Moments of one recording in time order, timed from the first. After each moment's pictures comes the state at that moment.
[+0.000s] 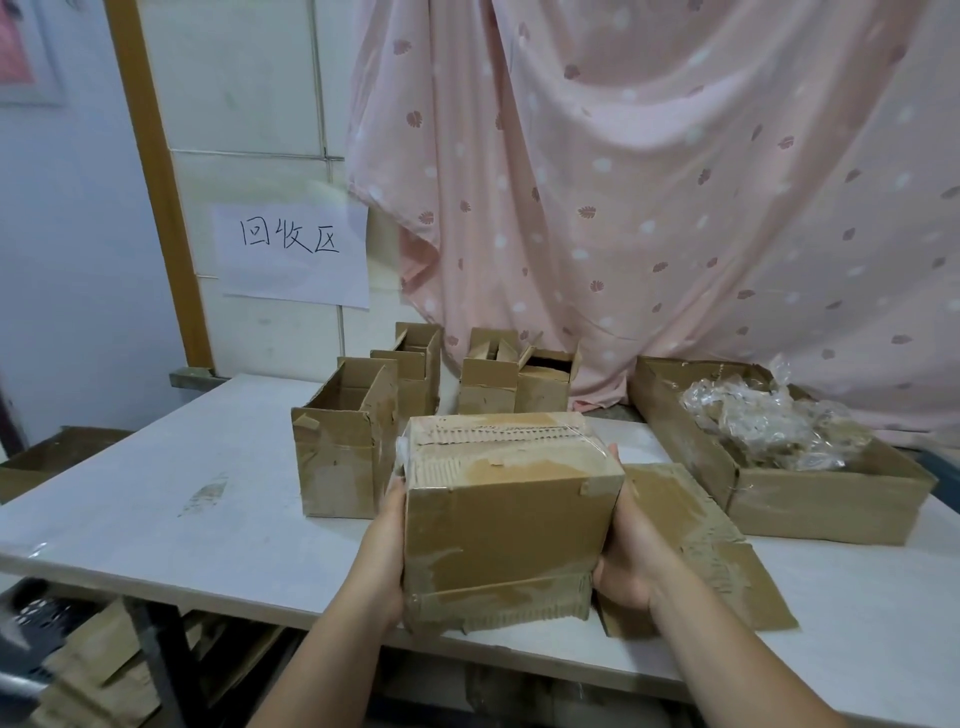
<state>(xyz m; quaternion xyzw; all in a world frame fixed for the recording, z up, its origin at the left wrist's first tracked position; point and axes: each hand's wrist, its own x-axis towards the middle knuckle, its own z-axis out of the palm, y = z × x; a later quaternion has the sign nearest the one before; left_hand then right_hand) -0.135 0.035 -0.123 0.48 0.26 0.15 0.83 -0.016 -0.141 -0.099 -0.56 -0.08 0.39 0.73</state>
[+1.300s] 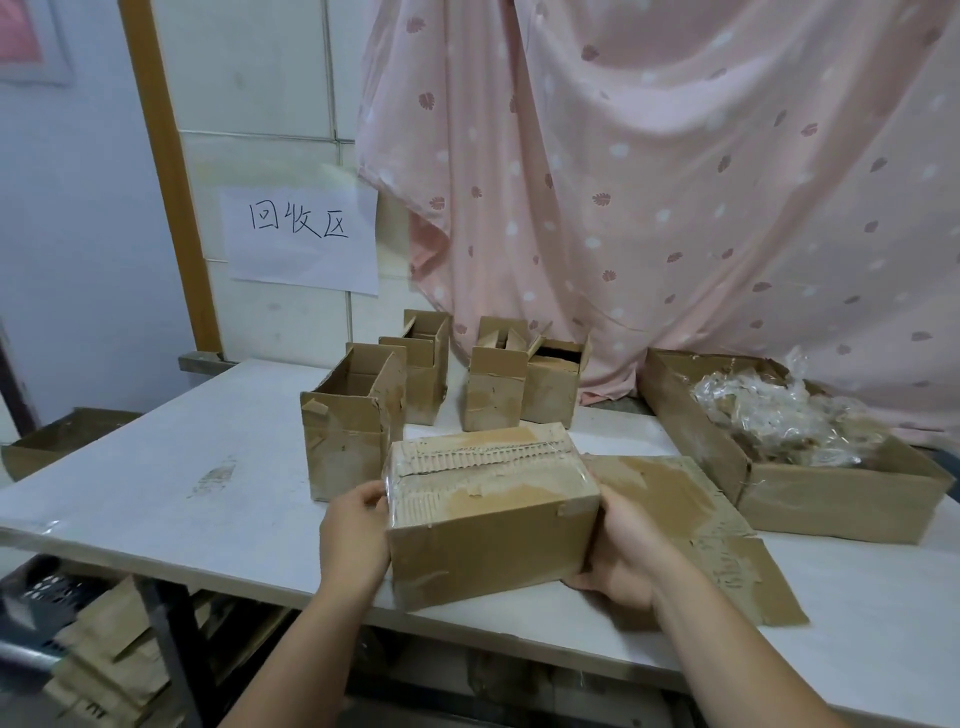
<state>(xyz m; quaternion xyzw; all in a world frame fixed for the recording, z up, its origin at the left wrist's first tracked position) -0.152 0.055 -0.134 0.71 0.38 0.28 0.52 -0.013 -0.132 -0.114 -0.64 -0.05 0.36 0.68</state>
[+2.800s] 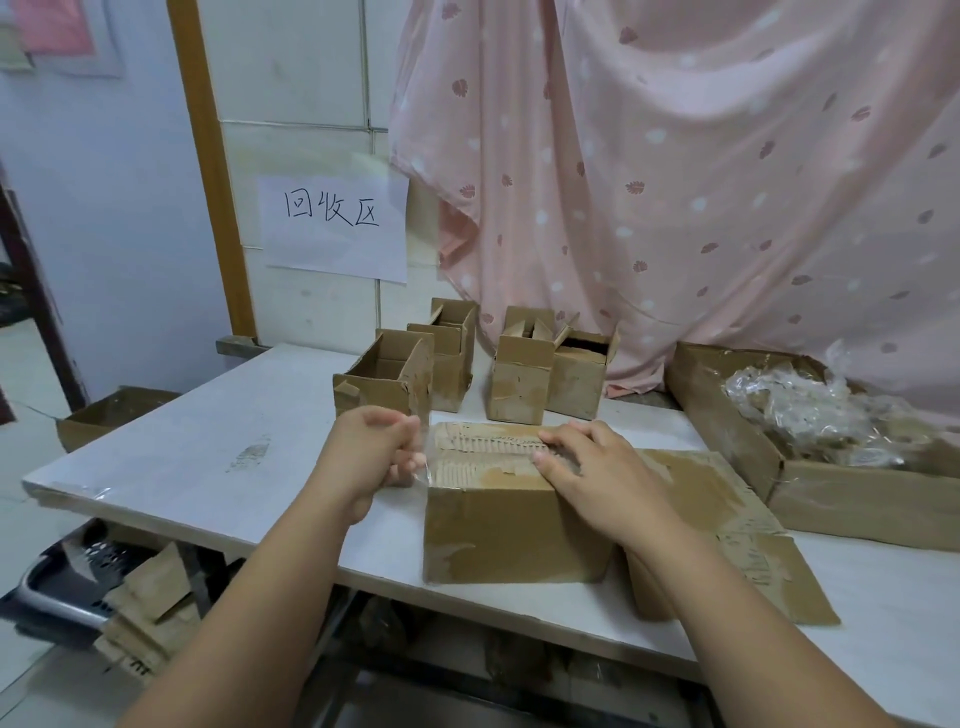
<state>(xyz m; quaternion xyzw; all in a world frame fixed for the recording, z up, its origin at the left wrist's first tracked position) -0.160 0.080 -0.073 0.66 0.31 0.27 0.63 -0.018 -0.107 -0.086 -0.89 -0.39 -0.03 0.23</state>
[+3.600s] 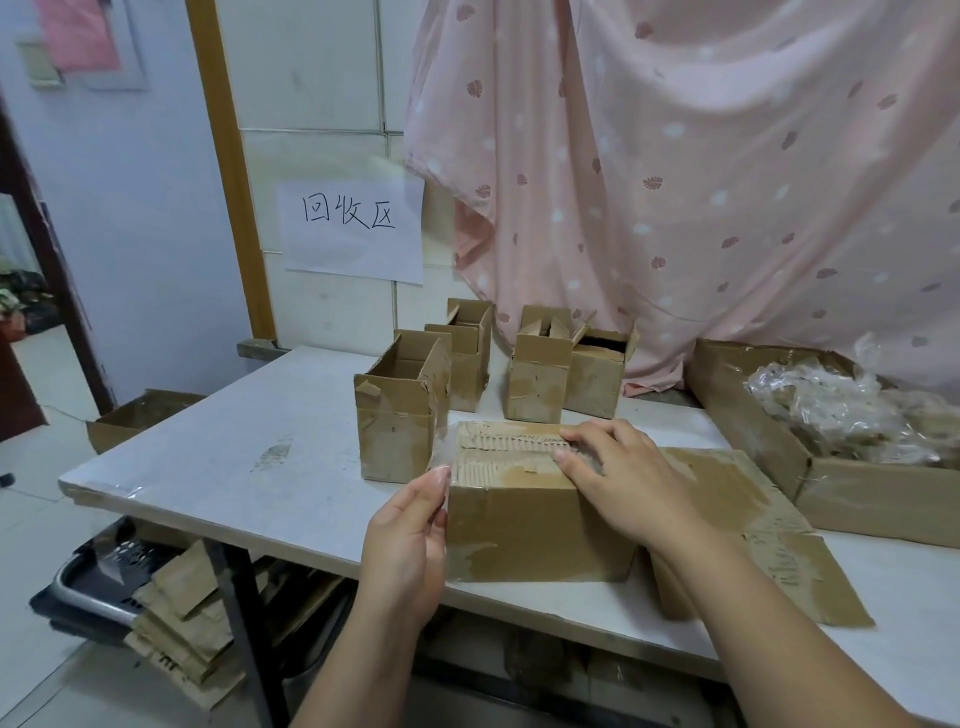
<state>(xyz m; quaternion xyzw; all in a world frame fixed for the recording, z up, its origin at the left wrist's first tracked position) -0.183 0.016 -0.114 0.37 0.19 0.35 0.84 -0.021 -0.106 -0.086 -0.90 -0.38 -0.04 0.22</state>
